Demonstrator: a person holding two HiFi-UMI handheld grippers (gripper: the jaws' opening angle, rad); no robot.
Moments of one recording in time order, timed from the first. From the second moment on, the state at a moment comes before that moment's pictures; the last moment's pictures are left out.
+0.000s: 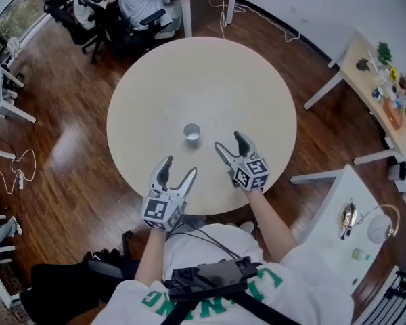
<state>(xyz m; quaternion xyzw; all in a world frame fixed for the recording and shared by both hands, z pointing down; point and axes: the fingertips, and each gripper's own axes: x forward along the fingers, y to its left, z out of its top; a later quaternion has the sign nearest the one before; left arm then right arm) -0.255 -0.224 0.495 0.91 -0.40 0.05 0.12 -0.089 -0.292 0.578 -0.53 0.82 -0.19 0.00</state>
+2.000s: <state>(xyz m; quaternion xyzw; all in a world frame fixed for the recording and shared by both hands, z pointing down) 0.139 -0.009 0.479 0.99 0.12 0.07 0.01 0.246 0.104 0.508 -0.85 0.50 -0.10 0.12</state>
